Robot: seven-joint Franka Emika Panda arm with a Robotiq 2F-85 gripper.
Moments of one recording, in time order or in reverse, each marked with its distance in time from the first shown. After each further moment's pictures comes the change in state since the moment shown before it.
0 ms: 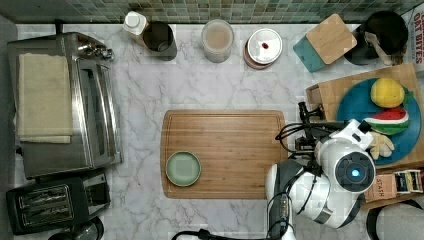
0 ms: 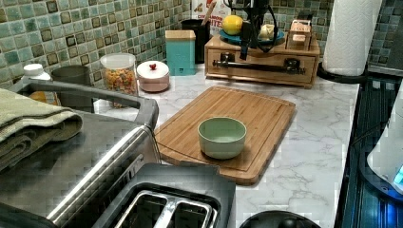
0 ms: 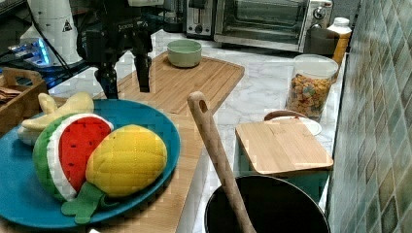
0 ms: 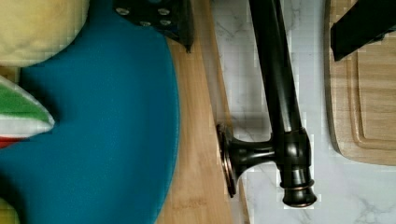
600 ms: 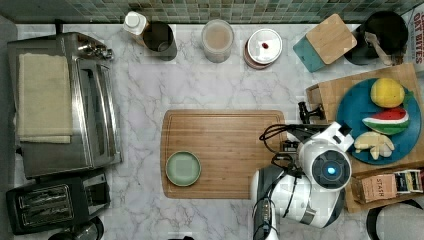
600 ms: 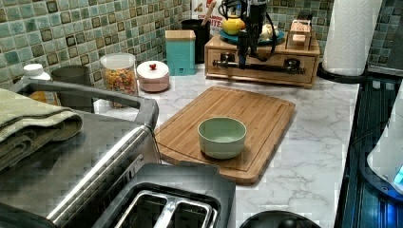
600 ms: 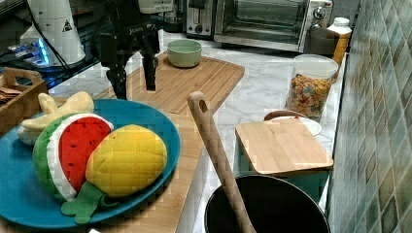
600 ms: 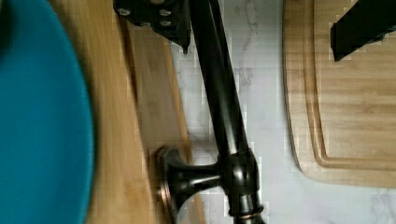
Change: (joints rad) arm 0.039 -0.007 0.023 -0.062 -0.067 0.000 0.134
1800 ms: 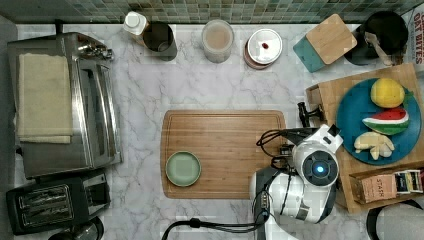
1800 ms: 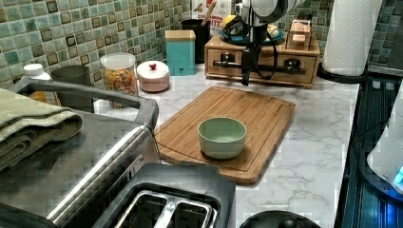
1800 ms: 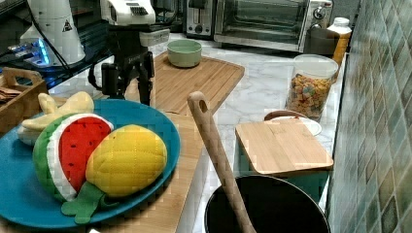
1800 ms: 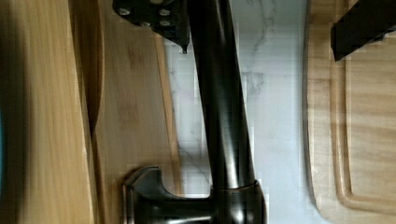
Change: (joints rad) arm -0.011 0.123 -0.018 -0.027 -0.036 0.148 -0.062
